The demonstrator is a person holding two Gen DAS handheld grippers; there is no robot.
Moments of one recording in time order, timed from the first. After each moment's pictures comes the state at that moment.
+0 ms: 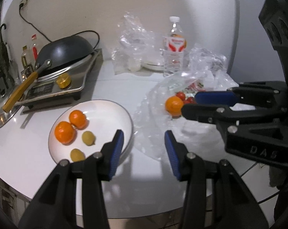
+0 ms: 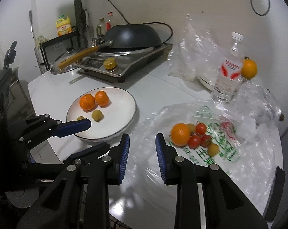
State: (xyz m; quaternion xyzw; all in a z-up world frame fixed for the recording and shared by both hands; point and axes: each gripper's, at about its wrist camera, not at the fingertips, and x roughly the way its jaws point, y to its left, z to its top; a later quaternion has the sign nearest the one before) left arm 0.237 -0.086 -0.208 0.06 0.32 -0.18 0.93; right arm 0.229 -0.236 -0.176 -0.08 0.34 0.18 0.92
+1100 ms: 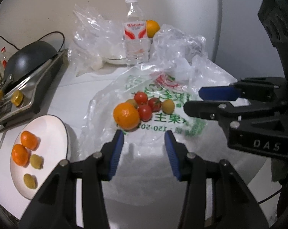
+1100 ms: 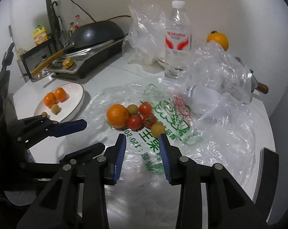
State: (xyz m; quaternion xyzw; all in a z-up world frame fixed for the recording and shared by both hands) left arm 0.275 -0.193 -0.231 0.11 0.35 -0.23 0.90; right arm 0.255 -0.349 -0.203 -0.04 0.37 0.13 0.92
